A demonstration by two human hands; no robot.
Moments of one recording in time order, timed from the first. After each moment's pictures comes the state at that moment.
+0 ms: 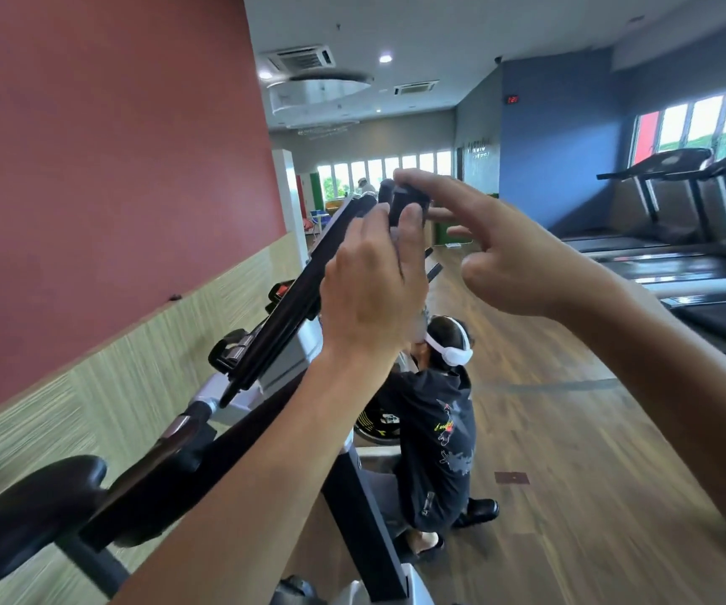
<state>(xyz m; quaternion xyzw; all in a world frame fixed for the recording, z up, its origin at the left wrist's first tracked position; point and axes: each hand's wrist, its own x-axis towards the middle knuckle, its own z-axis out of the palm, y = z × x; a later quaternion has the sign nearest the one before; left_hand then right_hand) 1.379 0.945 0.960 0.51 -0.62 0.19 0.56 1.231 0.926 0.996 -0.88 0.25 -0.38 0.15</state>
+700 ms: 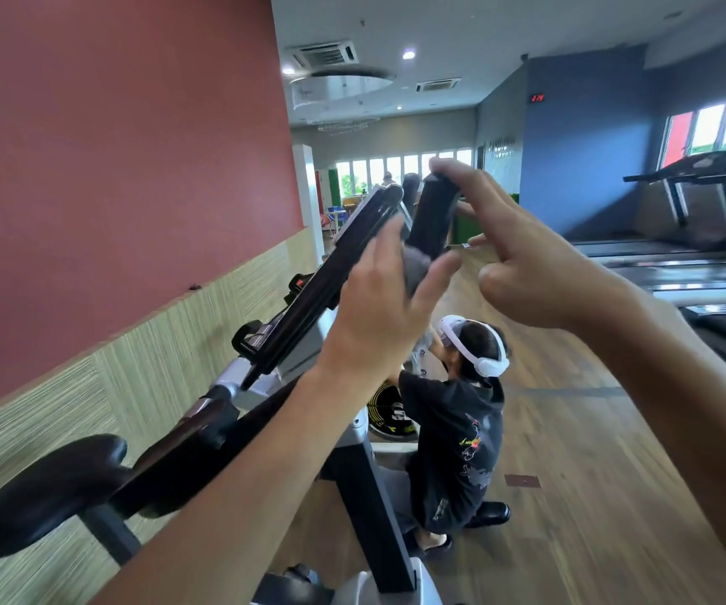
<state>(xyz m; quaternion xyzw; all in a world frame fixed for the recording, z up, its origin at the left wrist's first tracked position) 1.406 0.958 0.936 0.46 -0.70 0.13 0.53 1.239 0.940 0.986 -0.87 0.26 -0.39 0.13</state>
